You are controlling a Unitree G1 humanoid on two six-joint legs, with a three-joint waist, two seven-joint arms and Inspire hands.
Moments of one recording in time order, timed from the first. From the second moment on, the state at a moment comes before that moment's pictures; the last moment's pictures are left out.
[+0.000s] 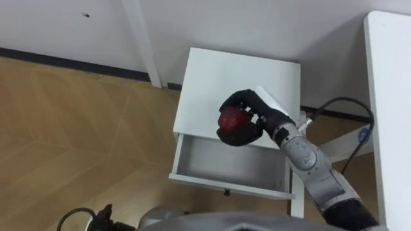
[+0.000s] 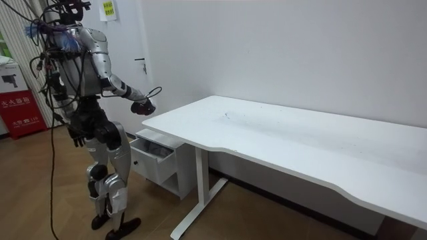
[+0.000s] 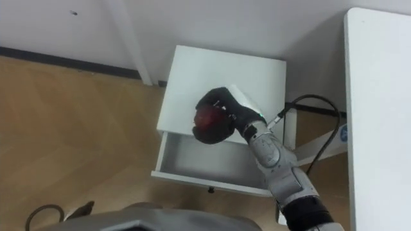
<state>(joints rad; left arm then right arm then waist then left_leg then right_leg) 0.15 0.21 0.03 1.14 0.19 0.00 0.08 0.06 -0.26 0.33 0.30 -0.48 -0.08 0.12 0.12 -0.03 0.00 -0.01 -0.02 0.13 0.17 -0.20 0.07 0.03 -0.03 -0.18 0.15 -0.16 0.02</state>
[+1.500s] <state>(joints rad) 0.15 0.19 0.04 1.15 0.03 -0.04 0.11 0.11 -0.25 0.23 0.58 -0.27 -0.10 0.02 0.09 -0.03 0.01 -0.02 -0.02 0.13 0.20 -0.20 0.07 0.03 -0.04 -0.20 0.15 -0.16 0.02</state>
